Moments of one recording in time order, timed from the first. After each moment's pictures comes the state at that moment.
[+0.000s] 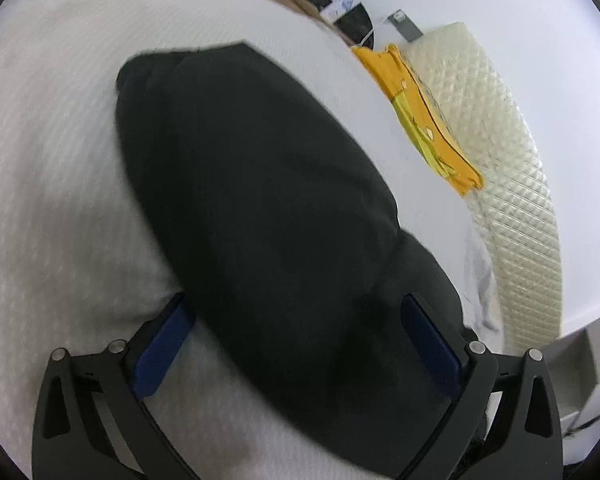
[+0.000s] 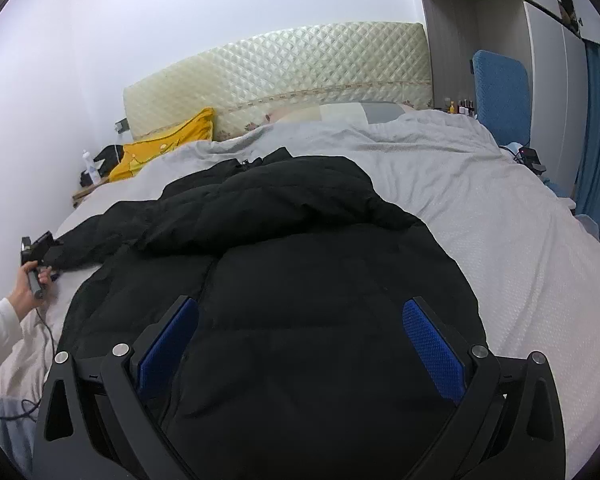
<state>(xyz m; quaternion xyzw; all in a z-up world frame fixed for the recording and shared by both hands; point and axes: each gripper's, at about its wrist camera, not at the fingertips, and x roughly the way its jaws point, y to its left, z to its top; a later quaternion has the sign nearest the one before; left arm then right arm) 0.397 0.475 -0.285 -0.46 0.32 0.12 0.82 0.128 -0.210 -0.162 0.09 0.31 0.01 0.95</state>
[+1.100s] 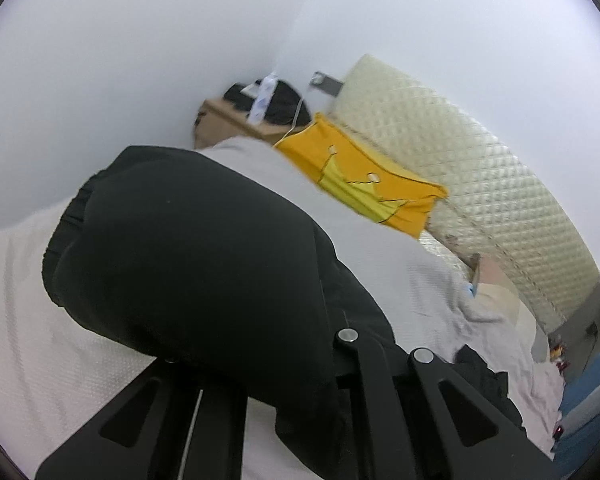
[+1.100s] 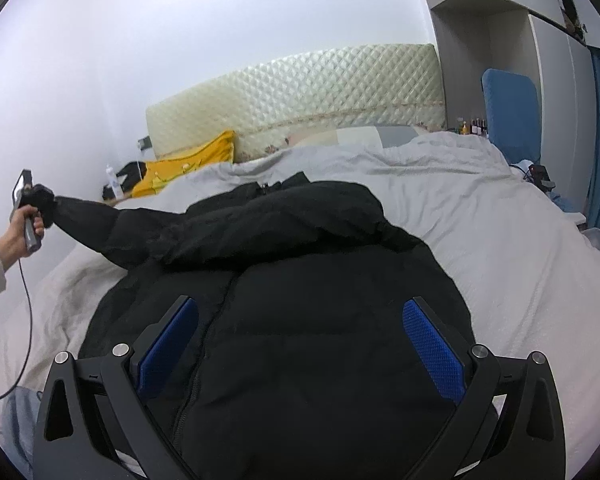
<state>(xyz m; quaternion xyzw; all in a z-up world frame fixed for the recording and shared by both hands) 0.382 0.375 -0.052 -0.25 0.26 0.17 0.91 0.098 -0.223 -0.136 0.10 0.26 0.04 0.96</state>
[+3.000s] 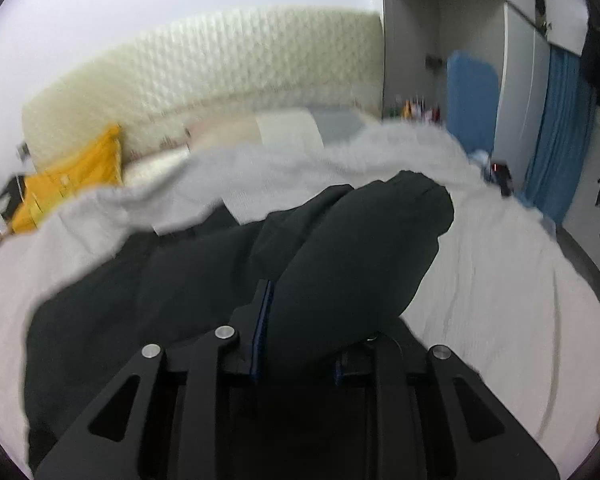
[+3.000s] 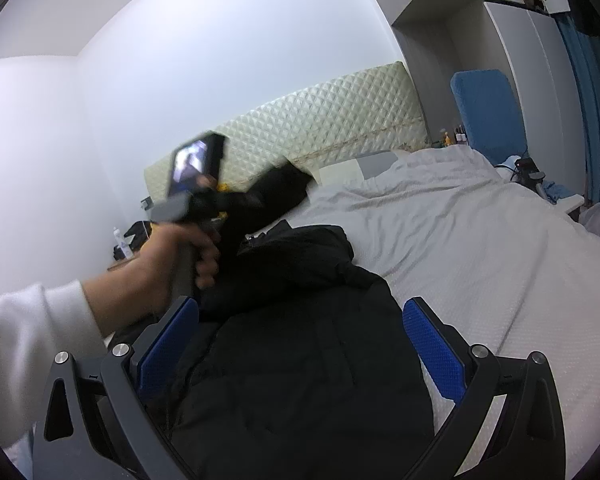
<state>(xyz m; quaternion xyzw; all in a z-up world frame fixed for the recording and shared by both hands) 0.415 -0.198 -0.146 0.08 0.35 -0.16 0.92 0.080 -0.319 -0.124 0.18 0.20 0.05 0.96</state>
